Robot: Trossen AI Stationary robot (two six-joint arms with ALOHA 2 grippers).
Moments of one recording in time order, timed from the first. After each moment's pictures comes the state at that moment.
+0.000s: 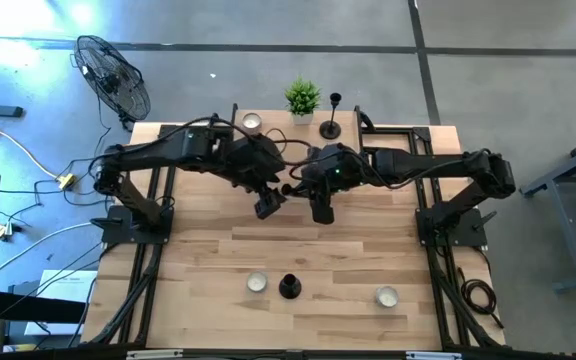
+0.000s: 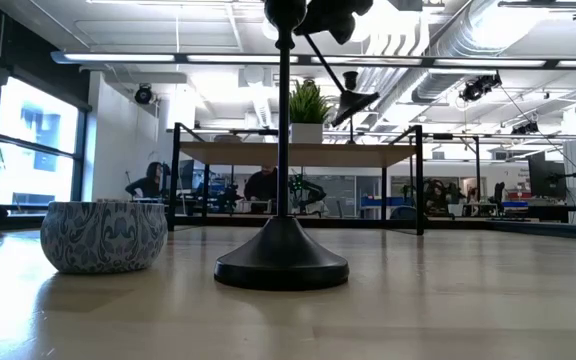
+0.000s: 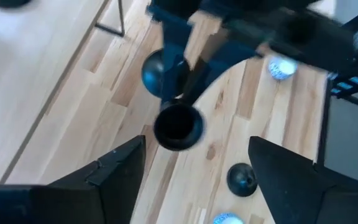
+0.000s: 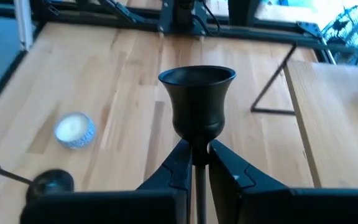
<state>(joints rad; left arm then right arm) -0.01 1.64 1.99 -1.17 -0.04 -0.39 -0.06 1.53 1.41 -0.50 -0.07 -0.11</state>
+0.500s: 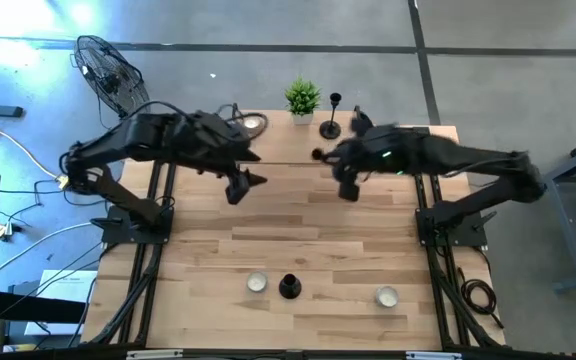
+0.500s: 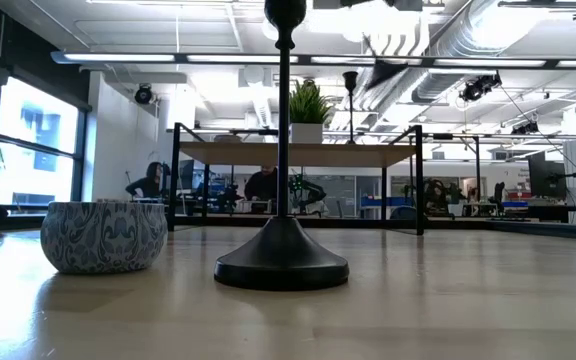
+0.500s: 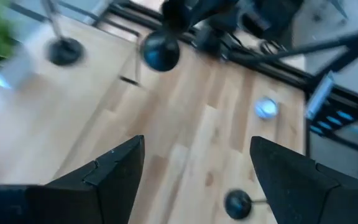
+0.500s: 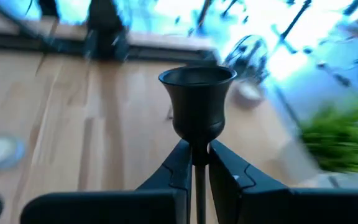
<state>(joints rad) -0.01 1.45 1.99 -1.15 -0.14 -0.37 -0.09 1.28 1.41 -0.61 0.20 -0.13</state>
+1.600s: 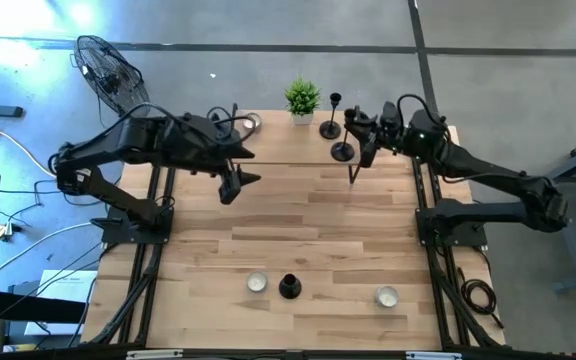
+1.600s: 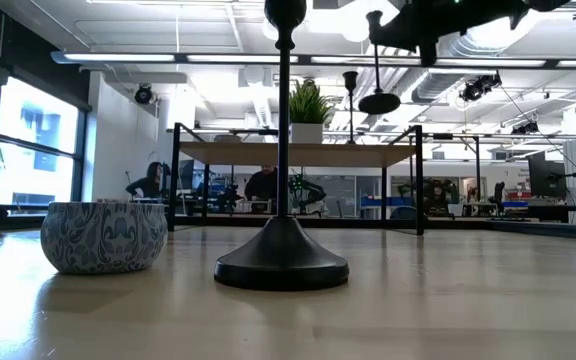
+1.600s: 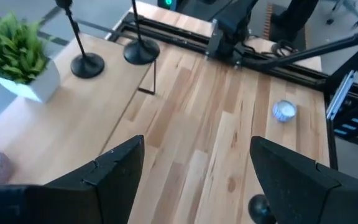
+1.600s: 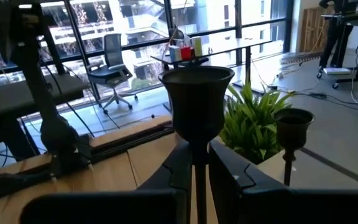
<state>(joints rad) -0.01 1.35 1.83 -1.06 -0.18 -0.29 -0.54 0.98 0.80 0.14 -0.11 0.13</state>
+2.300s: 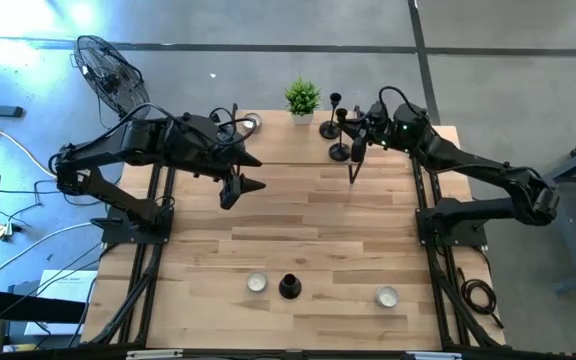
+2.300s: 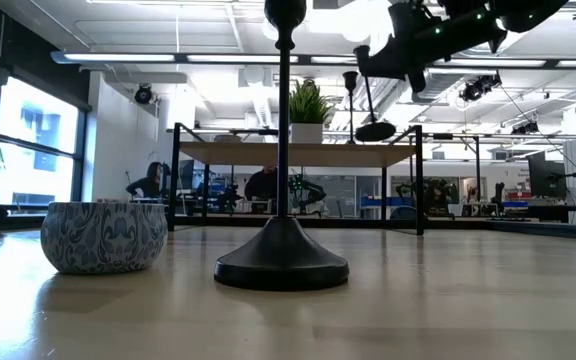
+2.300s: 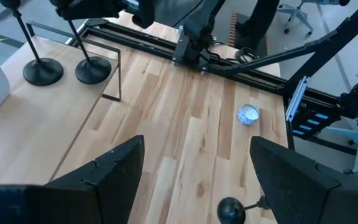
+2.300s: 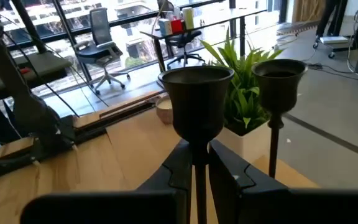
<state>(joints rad) -0.01 1.34 1.80 -0.97 -0.06 -0.31 -0.63 1.11 0.80 0.15 -0.18 0.14</state>
